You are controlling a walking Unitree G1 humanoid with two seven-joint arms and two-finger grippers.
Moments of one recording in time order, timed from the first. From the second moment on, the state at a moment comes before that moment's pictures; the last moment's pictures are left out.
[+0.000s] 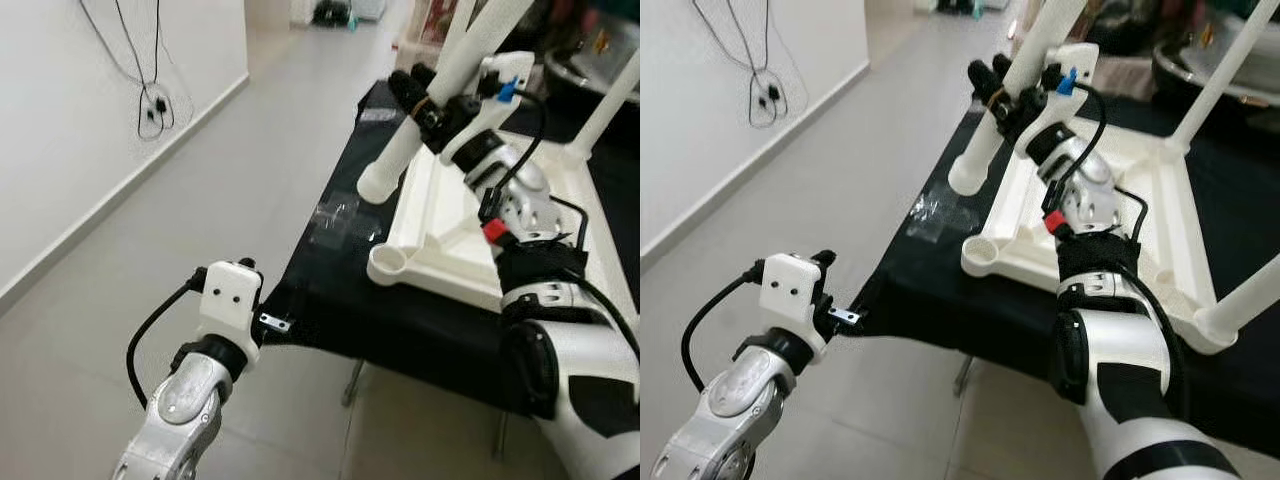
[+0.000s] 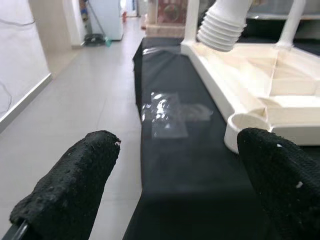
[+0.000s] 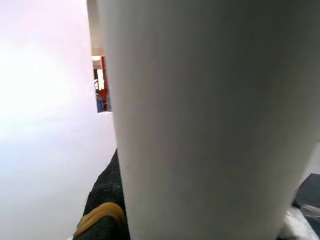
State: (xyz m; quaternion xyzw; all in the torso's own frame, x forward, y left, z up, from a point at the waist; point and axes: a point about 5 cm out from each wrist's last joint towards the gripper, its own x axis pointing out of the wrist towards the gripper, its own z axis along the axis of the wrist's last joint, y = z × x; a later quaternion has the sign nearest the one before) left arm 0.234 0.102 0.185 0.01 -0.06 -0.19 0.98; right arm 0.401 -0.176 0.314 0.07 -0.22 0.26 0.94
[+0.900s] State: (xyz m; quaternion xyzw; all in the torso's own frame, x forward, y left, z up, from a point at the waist) left arm 0.241 0.104 0.186 0.01 -0.05 -0.18 0.98; right arm 0.401 -0.175 0.307 0.05 -0.21 0.24 0.95
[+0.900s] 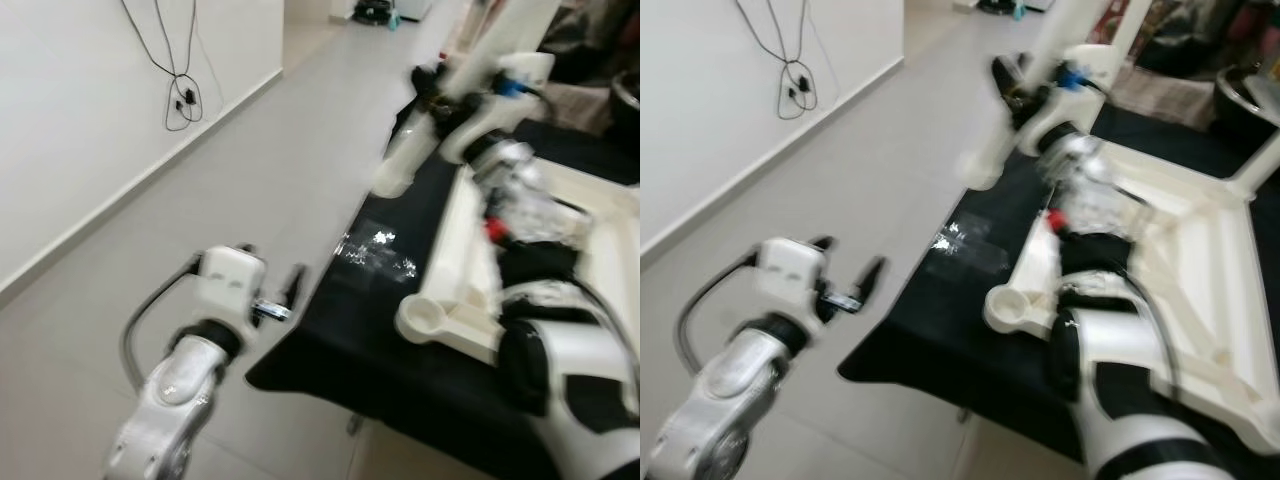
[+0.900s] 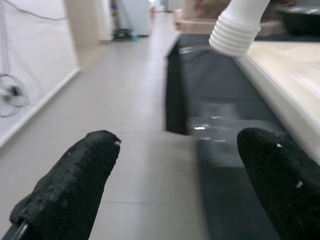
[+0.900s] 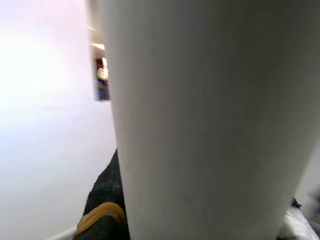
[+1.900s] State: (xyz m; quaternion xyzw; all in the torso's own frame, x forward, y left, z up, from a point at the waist) left arm 0.204 0.093 0.172 -0.02 0.00 -0.23 0.97; right arm 0.387 -0.187 0.282 -0.11 -0.07 0.49 0.86
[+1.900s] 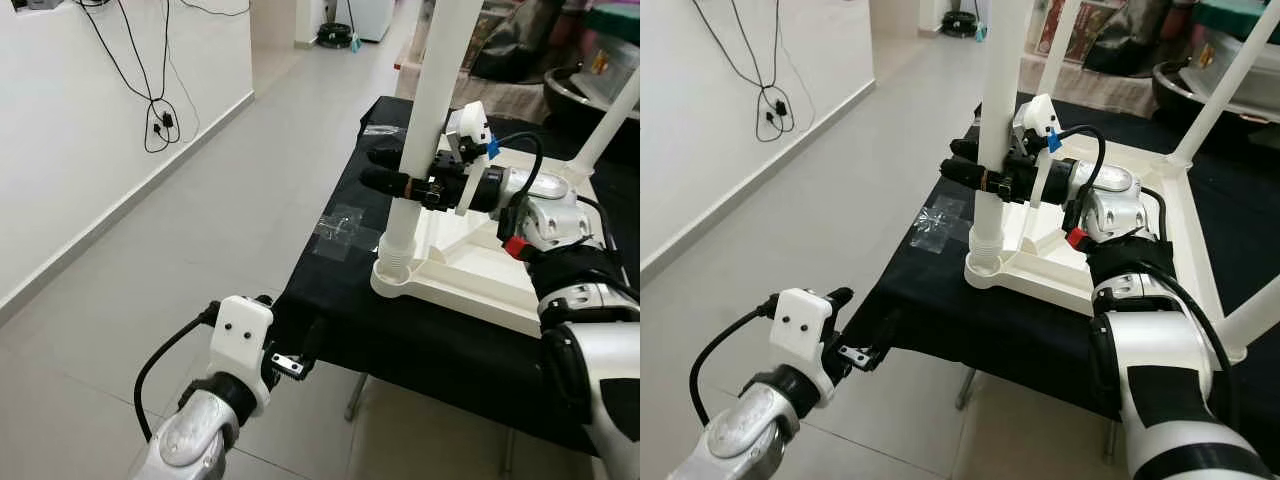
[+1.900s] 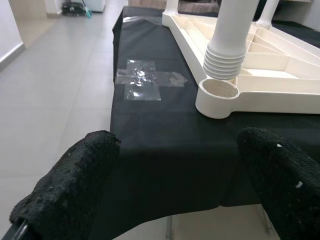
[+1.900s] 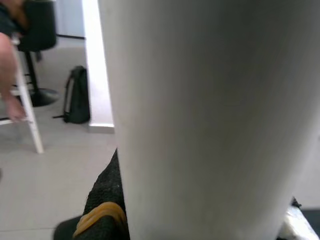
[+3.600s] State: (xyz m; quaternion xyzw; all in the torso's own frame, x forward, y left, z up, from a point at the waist) left arm 0.203 0.099 0.175 0.00 0.01 -0.24 0.97; right arm 0.367 -0.210 0.297 -0.09 -0.07 0.61 0.78
